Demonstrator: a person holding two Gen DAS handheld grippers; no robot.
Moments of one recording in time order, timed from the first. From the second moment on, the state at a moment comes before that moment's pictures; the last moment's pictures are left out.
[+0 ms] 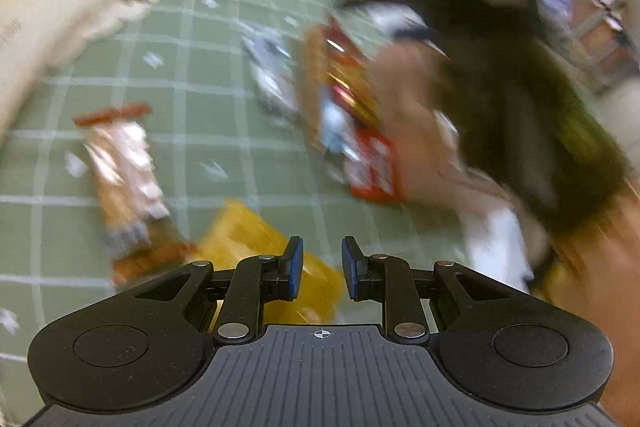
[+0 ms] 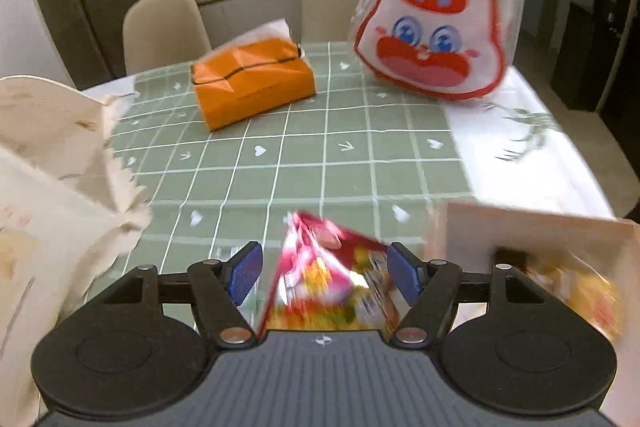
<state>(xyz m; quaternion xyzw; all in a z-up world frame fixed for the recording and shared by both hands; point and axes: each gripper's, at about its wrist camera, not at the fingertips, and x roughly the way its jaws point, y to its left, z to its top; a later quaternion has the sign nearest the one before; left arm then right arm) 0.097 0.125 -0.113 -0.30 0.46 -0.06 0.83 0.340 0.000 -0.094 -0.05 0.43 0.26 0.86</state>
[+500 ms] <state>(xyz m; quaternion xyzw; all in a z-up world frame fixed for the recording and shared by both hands) 0.086 0.145 -0.131 -0.31 0.48 -0.07 0.82 0.305 0.023 -0.124 -0.07 0.50 0.28 0.82</state>
